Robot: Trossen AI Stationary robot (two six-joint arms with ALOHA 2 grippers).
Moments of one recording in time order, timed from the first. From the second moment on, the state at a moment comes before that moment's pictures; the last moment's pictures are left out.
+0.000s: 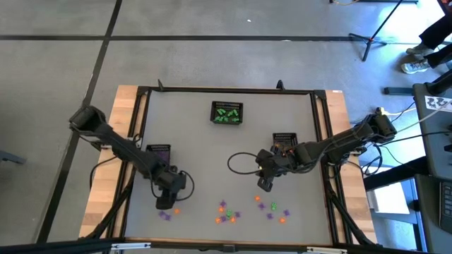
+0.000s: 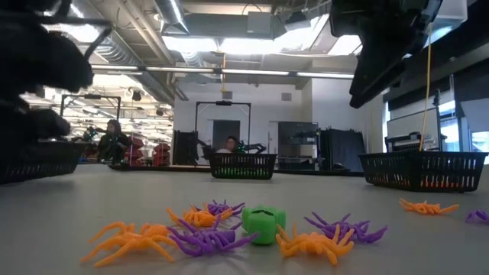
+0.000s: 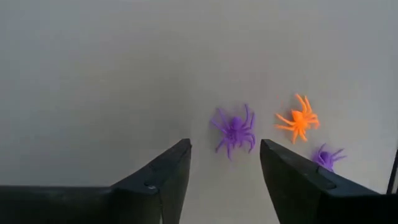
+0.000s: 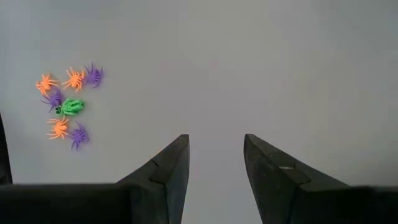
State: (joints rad) left arm -0.52 1.43 0.64 -0.41 0.18 -0.66; right arm 0.34 1.45 1.00 -0.59 0.17 0.74
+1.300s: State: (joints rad) left arm -0.40 1.45 0.76 -0.38 0.09 -0.56; right arm 0.34 1.45 1.00 -0.61 0.12 0.73
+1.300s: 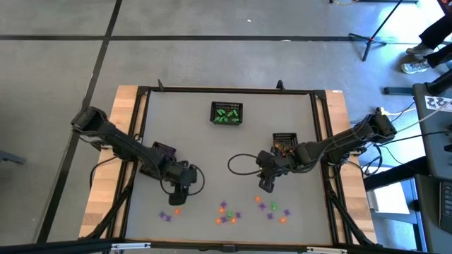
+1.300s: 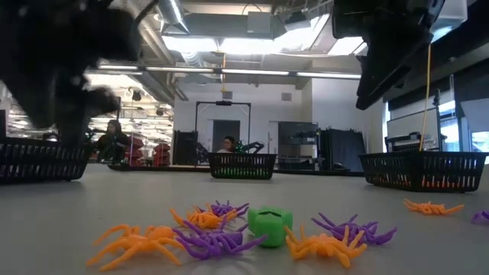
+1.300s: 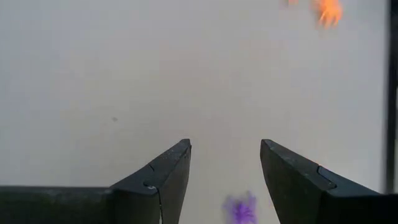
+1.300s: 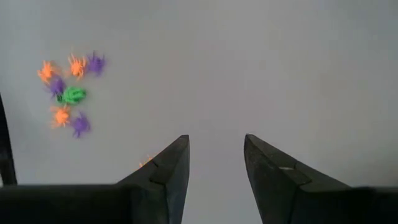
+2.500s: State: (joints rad) left arm -0.06 1.14 0.58 -0.74 0.00 -0.64; right arm 0.34 1.45 1.00 -0.46 0.23 0.88
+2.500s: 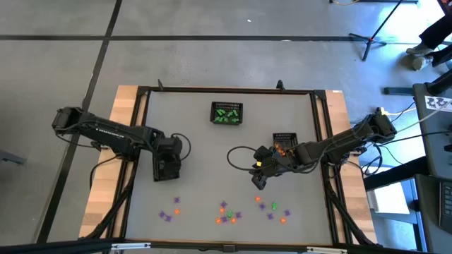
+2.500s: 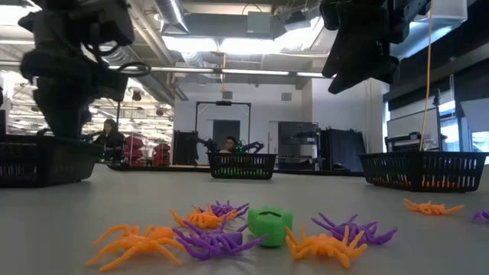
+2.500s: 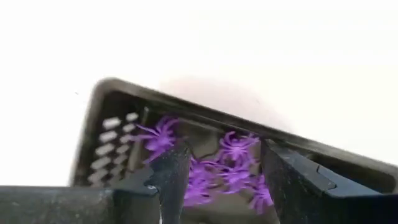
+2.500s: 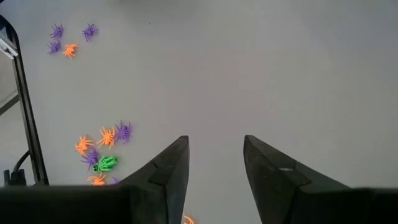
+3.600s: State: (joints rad) left arm -0.53 1.29 0.87 -0.89 -0.02 -0.69; right arm 0.34 1.45 1.00 -0.46 0.27 0.83
